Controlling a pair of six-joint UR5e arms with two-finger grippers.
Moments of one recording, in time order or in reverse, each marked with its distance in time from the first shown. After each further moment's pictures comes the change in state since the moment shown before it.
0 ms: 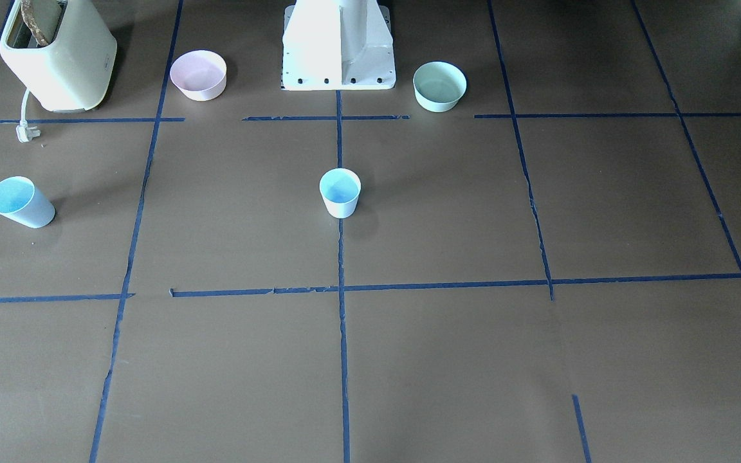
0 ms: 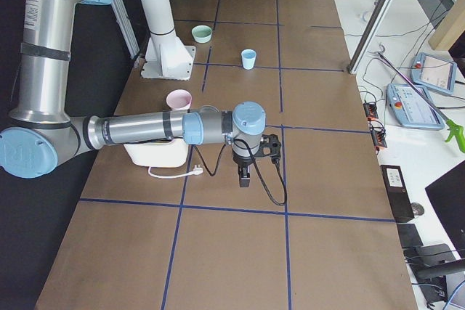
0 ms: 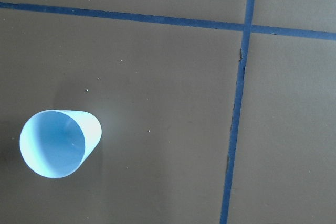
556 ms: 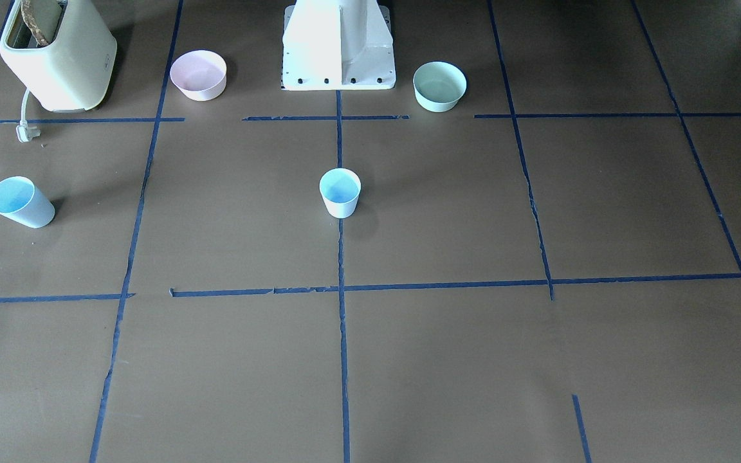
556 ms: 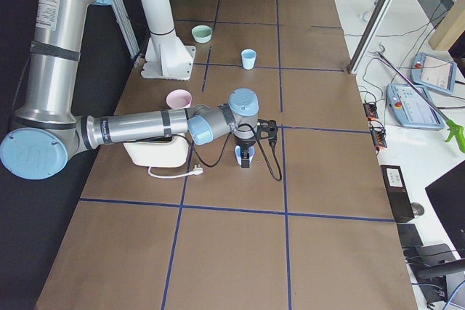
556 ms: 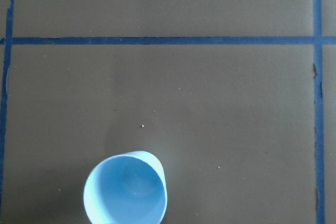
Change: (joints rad) left arm -0.001 0.013 -0.010 -0.028 -0.004 -0.013; right arm -0.238 -0.031 -0.011 0.404 -0.099 0.500
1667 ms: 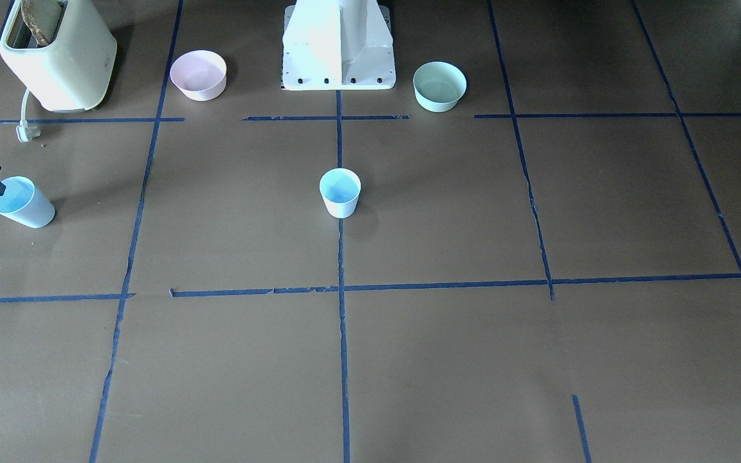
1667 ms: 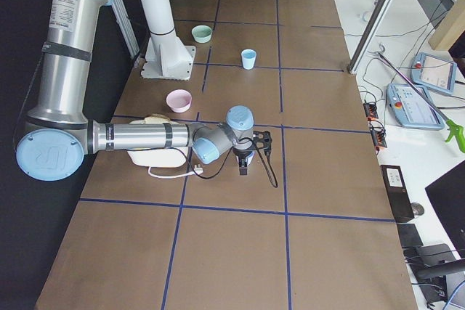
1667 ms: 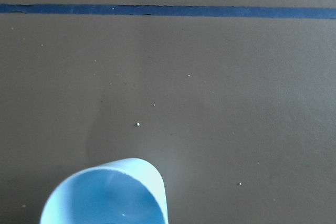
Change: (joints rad) left arm 0.000 0.000 0.000 -0.002 0.000 0.001; right arm -0.129 0.011 -0.164 0.235 -0.051 0.106
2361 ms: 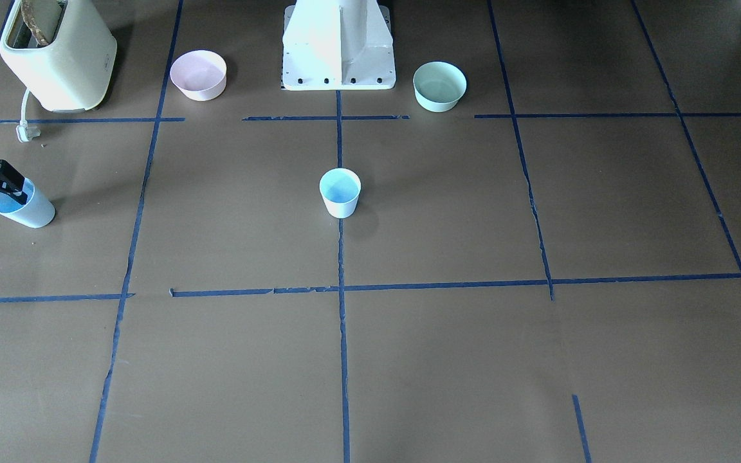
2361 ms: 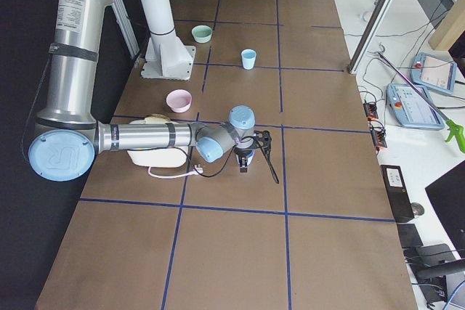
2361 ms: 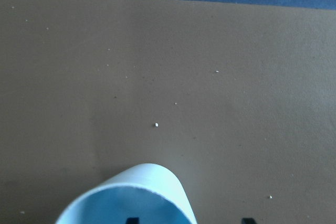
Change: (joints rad) left arm 0.000 0.001 0.001 -0.001 0.000 0.004; right arm -0.056 0.040 -0.031 -0.004 -0.025 0.000
